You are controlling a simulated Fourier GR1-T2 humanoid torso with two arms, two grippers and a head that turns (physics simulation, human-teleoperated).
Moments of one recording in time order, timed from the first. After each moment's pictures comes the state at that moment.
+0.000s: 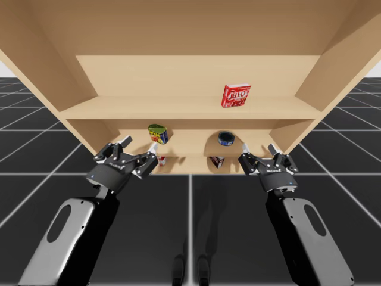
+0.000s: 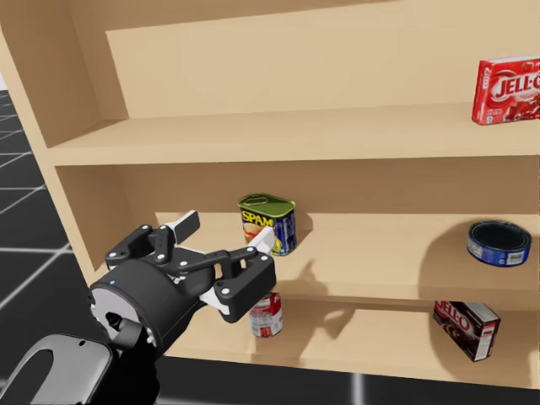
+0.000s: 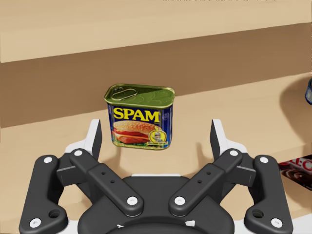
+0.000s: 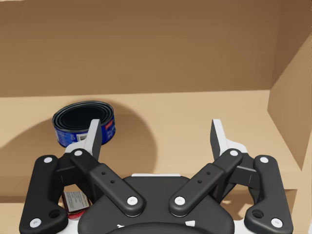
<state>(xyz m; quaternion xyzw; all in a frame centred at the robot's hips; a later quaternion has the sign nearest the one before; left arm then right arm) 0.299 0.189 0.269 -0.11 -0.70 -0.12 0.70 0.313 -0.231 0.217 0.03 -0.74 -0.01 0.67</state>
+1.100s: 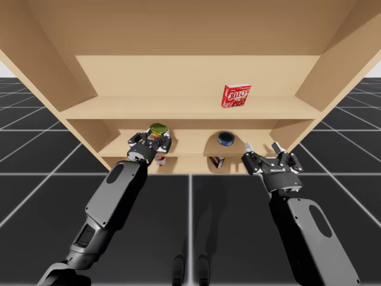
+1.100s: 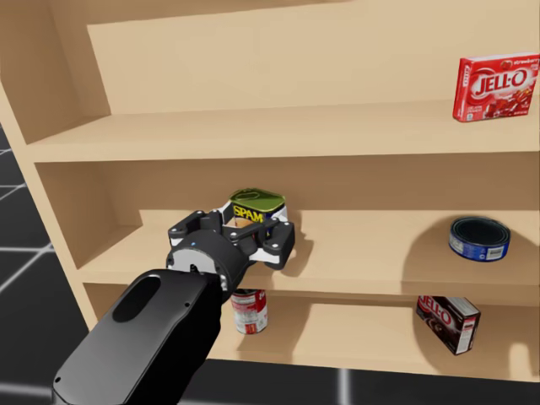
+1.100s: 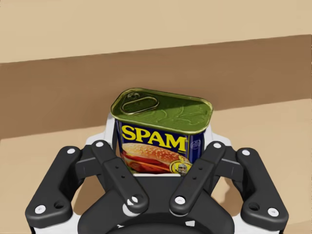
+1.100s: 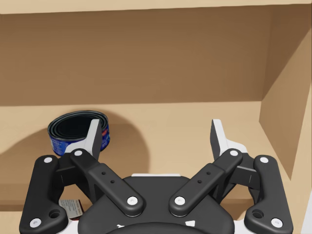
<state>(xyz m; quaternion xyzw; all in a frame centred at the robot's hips) 0.397 0.156 0.231 -0.07 -0.69 -0.08 0.72 0.311 -0.237 0.222 0.03 -0.75 0.00 0.66</state>
